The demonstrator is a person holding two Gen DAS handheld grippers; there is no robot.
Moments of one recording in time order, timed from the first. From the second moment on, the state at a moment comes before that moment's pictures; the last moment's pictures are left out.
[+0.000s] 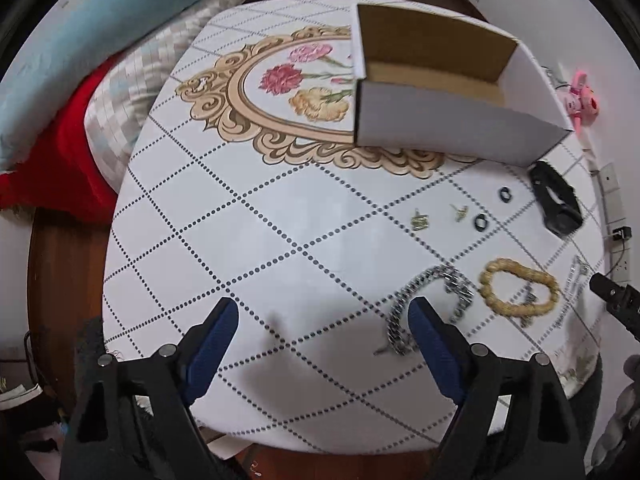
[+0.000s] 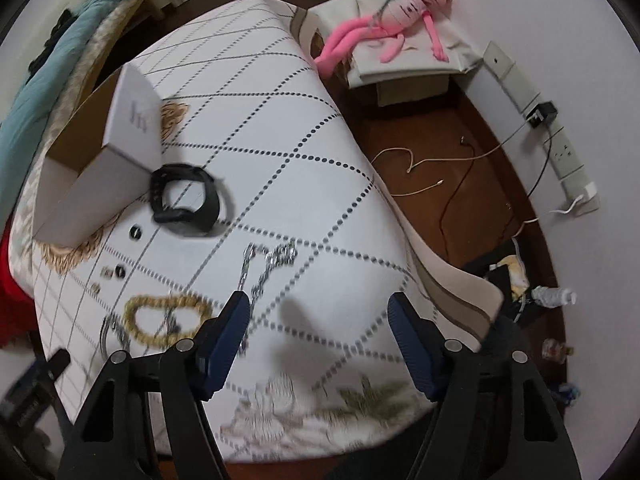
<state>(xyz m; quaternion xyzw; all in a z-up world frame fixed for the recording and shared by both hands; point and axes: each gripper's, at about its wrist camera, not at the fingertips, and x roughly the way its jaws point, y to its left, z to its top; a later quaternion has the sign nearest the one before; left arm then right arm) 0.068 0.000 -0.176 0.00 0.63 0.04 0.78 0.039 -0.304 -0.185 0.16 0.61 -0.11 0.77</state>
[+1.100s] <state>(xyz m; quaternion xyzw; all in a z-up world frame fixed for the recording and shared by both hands) 0.080 -0.018 -0.196 0.01 0.63 -0.05 0.77 0.044 -0.299 -0.181 0.23 0.58 -0.05 0.78</state>
